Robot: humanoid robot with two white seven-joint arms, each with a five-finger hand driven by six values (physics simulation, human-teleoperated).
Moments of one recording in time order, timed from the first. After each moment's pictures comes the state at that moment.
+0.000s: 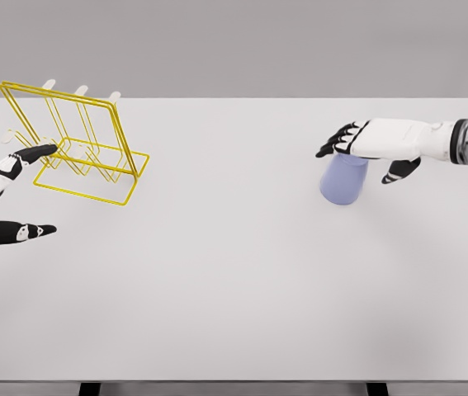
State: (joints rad) left arm 0.15 0.83 -0.02 -1.67 -0.01 -0.61 -0.12; right arm -0.82 -0.81 0.76 -1.34 0.38 -0.61 0.61
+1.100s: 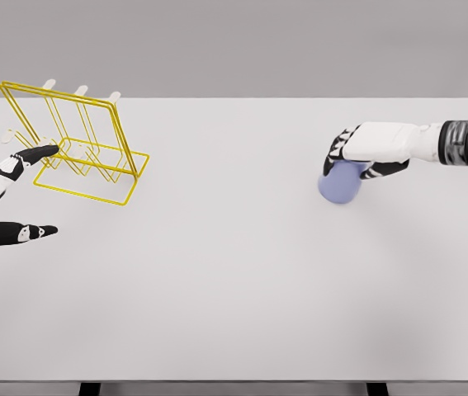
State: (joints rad) left arm 0.16 0.83 -0.02 -1.67 -0.01 -0.61 -0.12; right arm -0.85 -0.78 0.81 -1.32 0.38 -0.61 0.61
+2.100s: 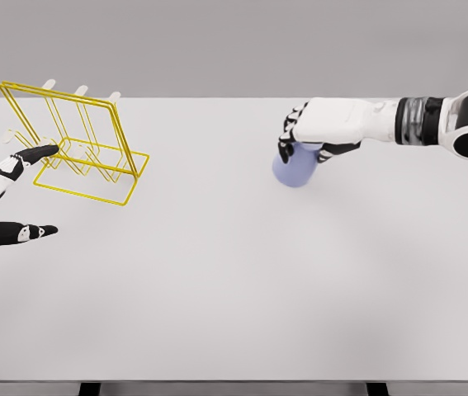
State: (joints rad) left arm 0.16 0.83 -0.01 -1.67 -0.01 -0.61 -0.12; right arm -0.91 -0.65 0.78 -1.41 0.38 -0.61 0.61
